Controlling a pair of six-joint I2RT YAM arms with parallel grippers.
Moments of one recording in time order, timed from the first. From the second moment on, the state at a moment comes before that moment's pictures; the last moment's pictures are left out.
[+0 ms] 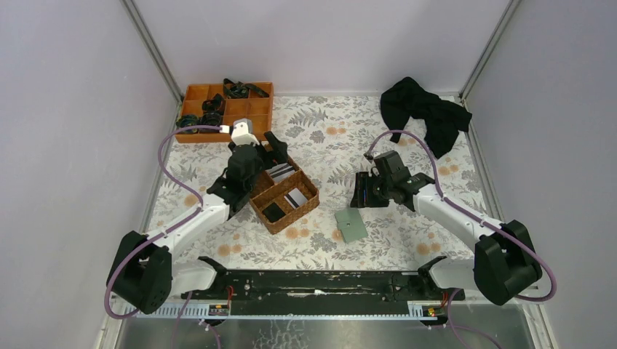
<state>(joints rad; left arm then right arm) -0.48 1.21 0.69 0.27 -0.30 -0.55 0.50 1.29 0.78 -0.47 -0.22 0.44</state>
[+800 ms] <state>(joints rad) -0.44 1.27 0.71 0.16 -0.42 -0.64 0.50 1.20 0.78 -0.33 0.05 0.46</state>
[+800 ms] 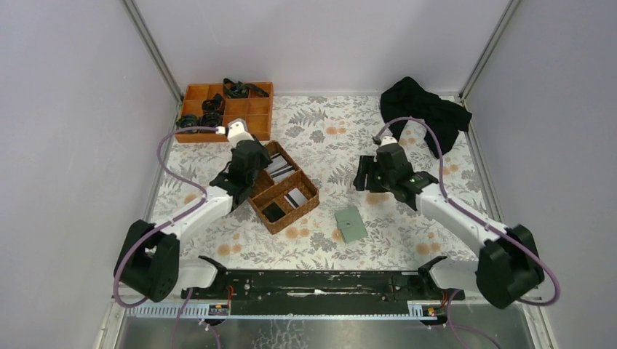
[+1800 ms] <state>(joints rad) -0.37 1.67 0.93 0.01 -0.36 -0.64 0.66 1.90 1.25 -0.27 -0.15 0.40</state>
